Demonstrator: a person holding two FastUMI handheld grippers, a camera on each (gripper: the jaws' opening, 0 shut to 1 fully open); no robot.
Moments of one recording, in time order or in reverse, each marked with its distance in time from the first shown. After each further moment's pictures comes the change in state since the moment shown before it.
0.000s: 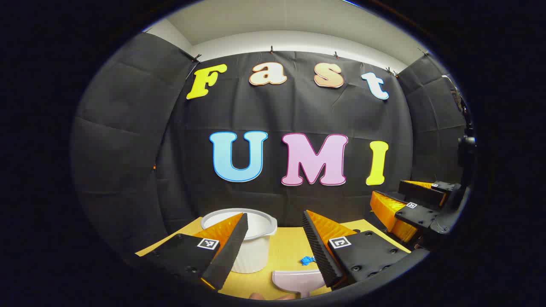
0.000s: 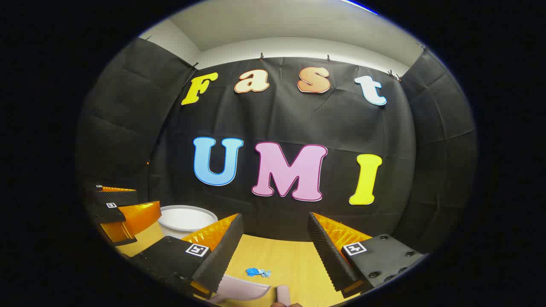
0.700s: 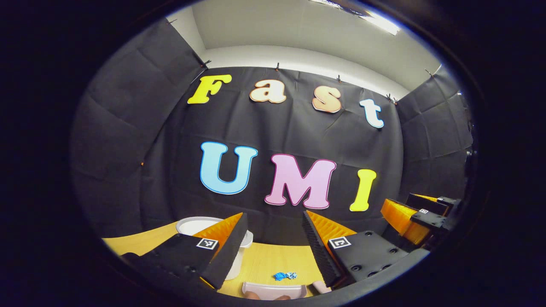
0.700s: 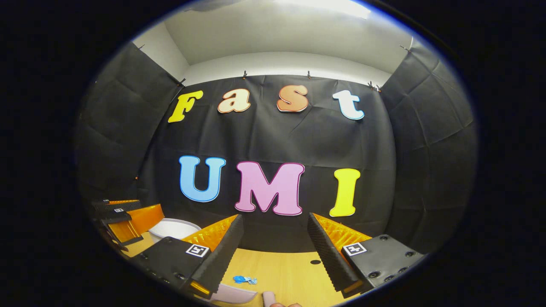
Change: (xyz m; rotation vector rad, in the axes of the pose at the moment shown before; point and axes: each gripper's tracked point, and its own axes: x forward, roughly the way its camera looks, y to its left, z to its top) left arm 0.005 -0.035 0.020 -0.131 -0.167 -0.089; right arm -0.030 -0.051 0.027 0.011 -0.123 -0.094
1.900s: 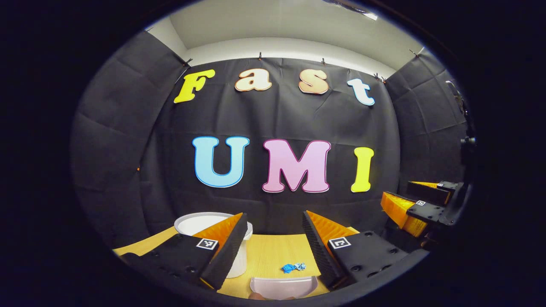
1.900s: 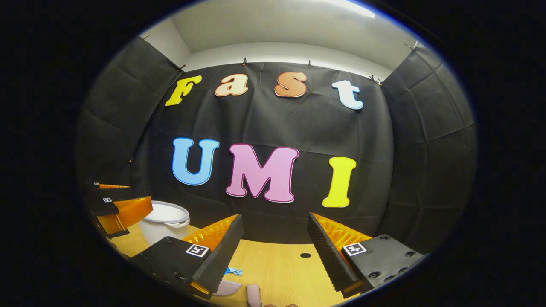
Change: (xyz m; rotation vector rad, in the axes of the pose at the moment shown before) left arm 0.010 -0.010 -0.048 0.144 0.141 0.003; right arm 0.013 -0.024 -0.051 -0.038 0.094 -0.021
